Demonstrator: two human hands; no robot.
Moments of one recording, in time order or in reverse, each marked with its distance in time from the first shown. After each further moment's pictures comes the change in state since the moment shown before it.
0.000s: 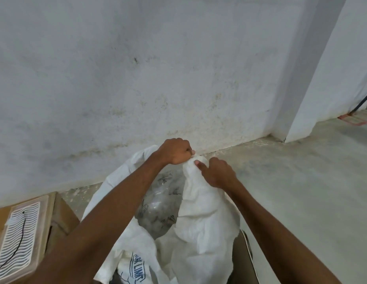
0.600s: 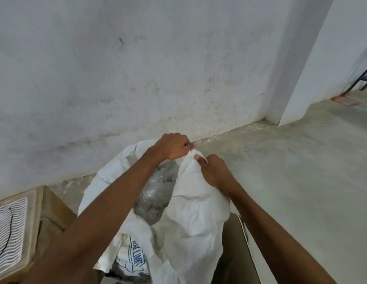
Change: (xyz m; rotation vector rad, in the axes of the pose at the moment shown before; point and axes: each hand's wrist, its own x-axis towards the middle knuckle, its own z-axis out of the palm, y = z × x) left_hand 0.002 0.005 0.029 -0.014 -0.023 0.043; right_hand -0.016 0.020 0.023 0.185 0.025 0.031
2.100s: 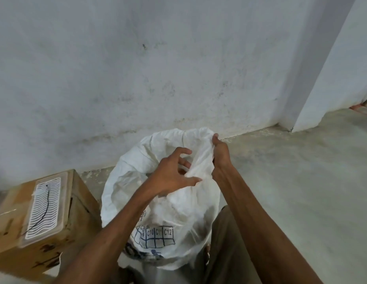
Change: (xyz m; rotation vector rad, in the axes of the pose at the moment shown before) left_hand -0.177 0.070 -0.005 -0.718 0.172 -0.274; right_hand -0.047 -0.064 -0.010 1.398 -0.151 0.399
